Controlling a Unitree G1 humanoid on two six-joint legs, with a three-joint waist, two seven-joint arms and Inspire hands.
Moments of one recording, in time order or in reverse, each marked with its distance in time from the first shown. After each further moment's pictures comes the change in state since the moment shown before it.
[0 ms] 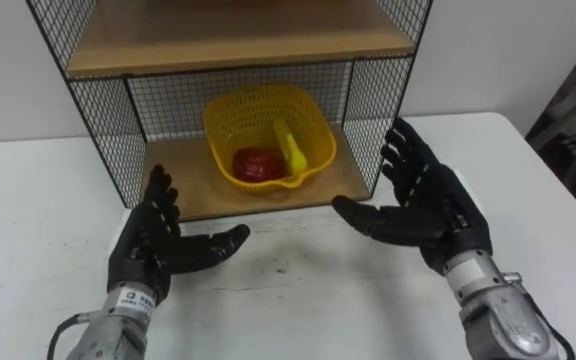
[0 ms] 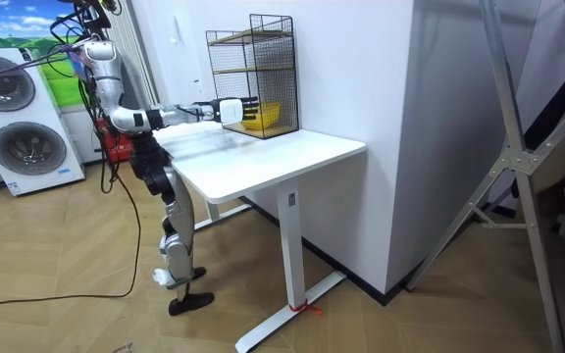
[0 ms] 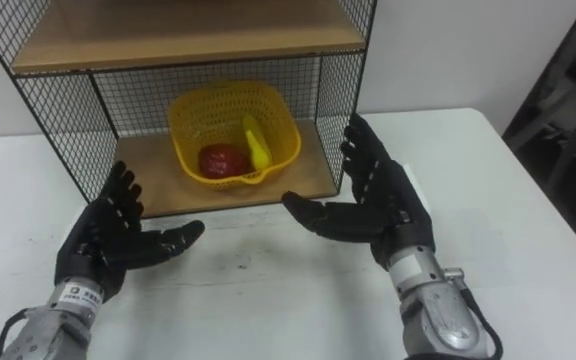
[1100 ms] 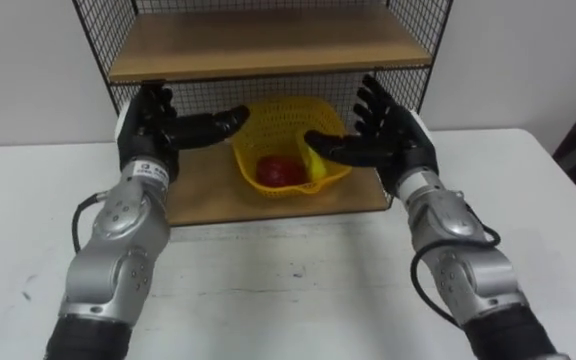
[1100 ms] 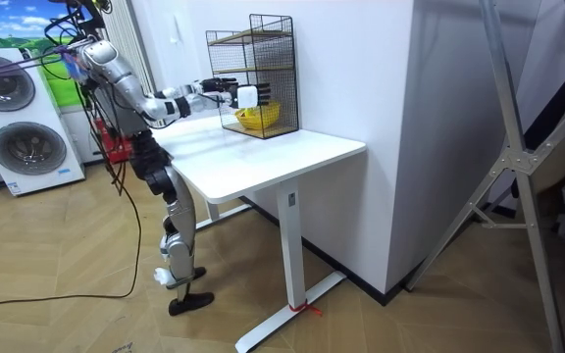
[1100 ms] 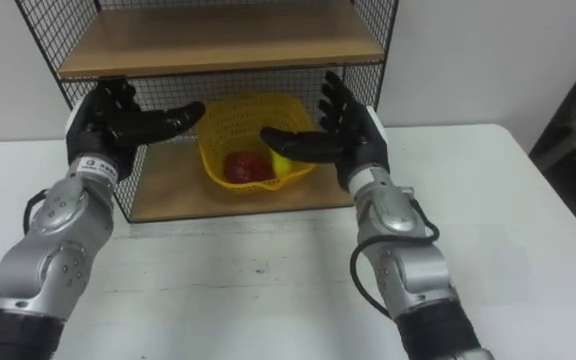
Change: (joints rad) left arm -0.533 -0.025 0.070 0.194 -0.009 0.161 0.196; right arm -0.520 0.022 0.082 0.434 0.018 0.085 -0.163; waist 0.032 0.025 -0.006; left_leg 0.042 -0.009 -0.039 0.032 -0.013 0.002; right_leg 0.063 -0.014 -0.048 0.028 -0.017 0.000
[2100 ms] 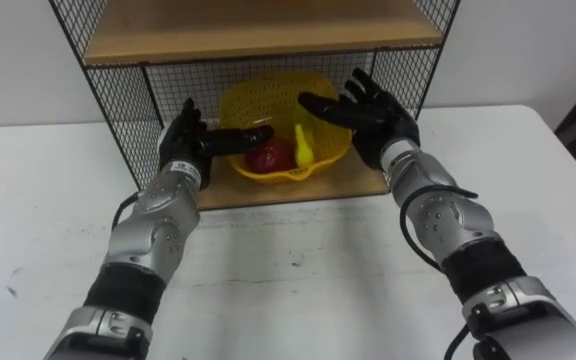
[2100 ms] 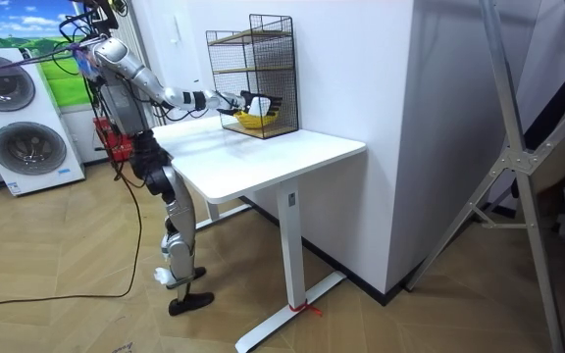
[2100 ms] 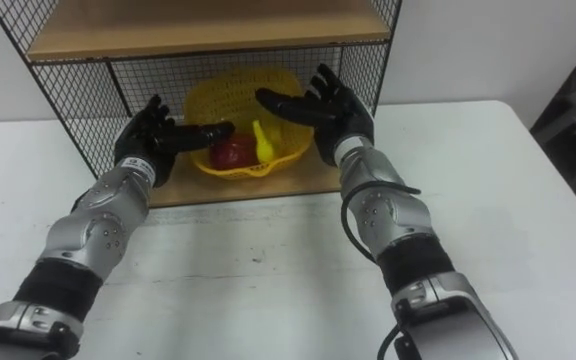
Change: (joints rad) left arm -0.279 -0.053 -0.019 0.514 -0.103 -0.010 -0.011; right arm -0.349 0.028 0.040 0.446 0.390 0.004 0.000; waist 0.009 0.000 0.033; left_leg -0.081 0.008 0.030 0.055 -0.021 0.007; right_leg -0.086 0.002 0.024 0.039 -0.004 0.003
